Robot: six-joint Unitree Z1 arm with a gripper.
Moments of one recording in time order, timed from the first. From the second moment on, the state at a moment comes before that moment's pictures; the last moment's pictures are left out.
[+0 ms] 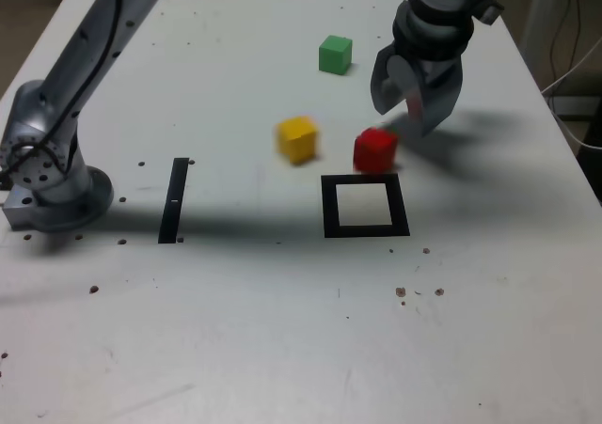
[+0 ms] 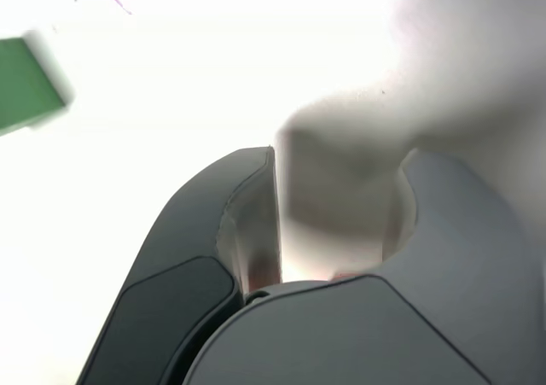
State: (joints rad) arm 0.15 2.29 -1.93 1.27 0.29 0.96
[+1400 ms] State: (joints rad) arm 0.02 2.07 -1.64 1.28 0.24 0.92
